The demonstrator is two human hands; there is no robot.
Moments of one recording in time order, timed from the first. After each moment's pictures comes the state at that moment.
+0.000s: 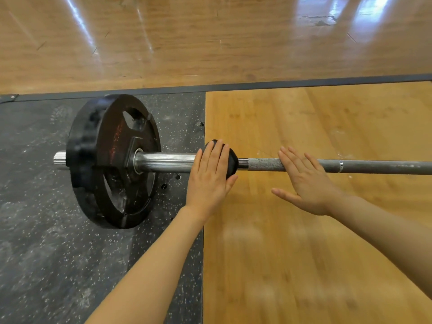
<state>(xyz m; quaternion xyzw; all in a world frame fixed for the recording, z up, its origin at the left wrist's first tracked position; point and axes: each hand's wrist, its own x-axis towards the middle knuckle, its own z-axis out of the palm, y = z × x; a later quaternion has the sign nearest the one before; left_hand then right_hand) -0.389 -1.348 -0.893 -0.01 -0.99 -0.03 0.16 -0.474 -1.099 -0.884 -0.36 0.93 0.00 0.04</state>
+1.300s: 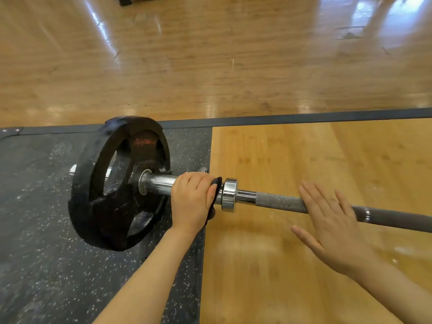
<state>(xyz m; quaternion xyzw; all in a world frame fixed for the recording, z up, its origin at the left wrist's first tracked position) -0.538 -1.424 -0.887 0.03 -0.95 -0.10 0.29 -0.585 -1.122 -0.877 -0.32 0.95 -0.06 0.02</state>
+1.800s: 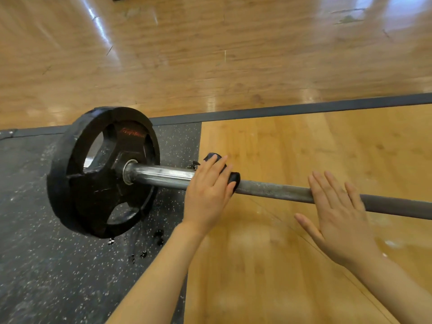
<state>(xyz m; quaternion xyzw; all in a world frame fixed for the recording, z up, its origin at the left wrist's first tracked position) -0.565 -1.361 -0.887 -0.04 -0.96 -0.08 0.25 -0.608 -1.088 -0.893 -0.26 0.96 -0.03 -0.04</state>
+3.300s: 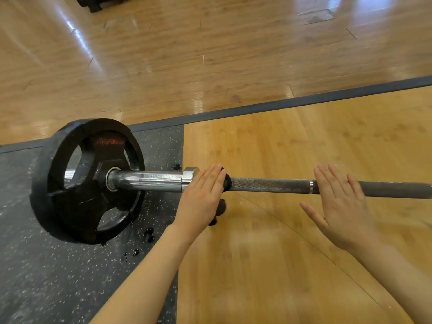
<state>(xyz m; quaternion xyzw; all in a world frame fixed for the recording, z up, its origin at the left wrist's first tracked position) -0.547 -1.330 -0.883 -0.10 -0.98 0.01 0.18 -0.596 -1.031 -0.887 -0.20 0.98 -0.04 -0.04</state>
